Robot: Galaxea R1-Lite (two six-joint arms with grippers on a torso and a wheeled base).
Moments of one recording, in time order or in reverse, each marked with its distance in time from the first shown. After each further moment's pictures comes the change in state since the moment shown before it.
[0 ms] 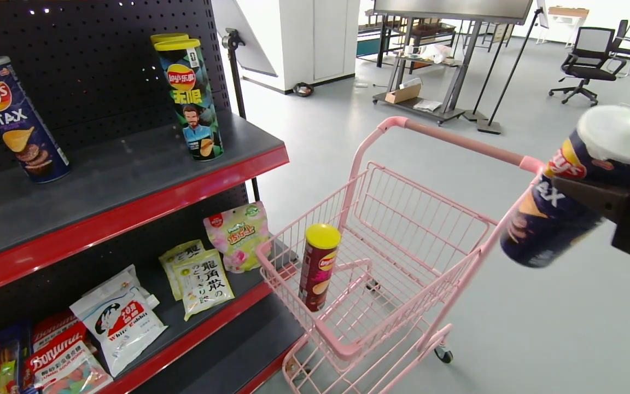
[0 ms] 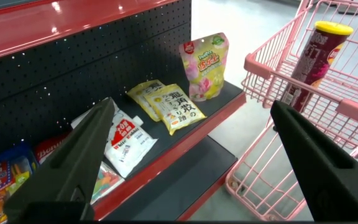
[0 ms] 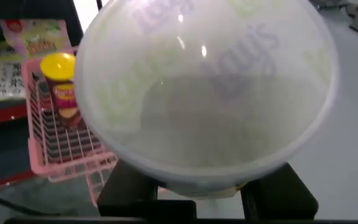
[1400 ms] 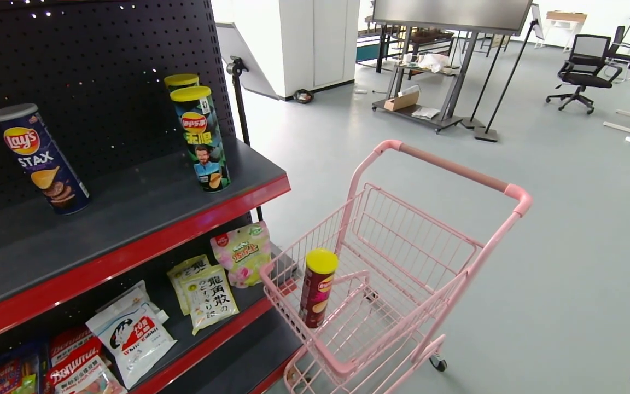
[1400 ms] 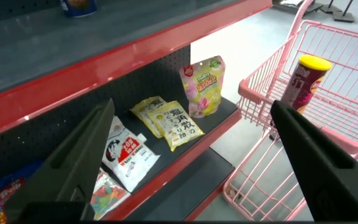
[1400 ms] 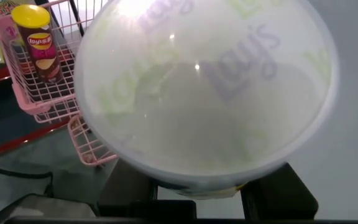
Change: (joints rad) left arm 0.000 0.000 0.000 0.000 0.000 0.000; right arm -0.154 -0.541 0.167 0.516 -0.002 0.003
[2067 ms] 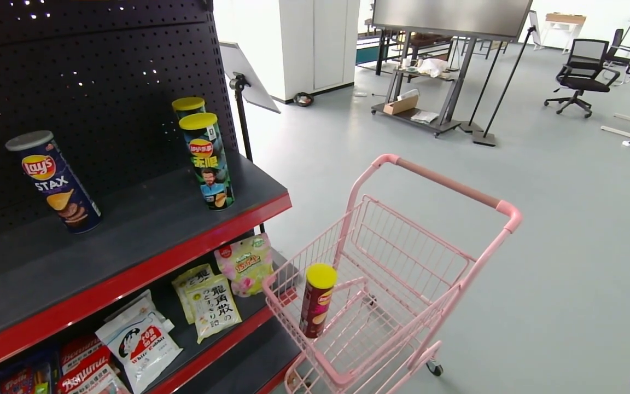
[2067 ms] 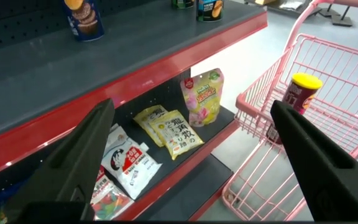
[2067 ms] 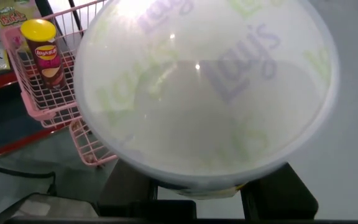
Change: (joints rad) left arm 0.000 0.000 0.000 0.000 0.000 0.000; right arm 0.000 -0.010 0.017 0.000 -0.002 0.000
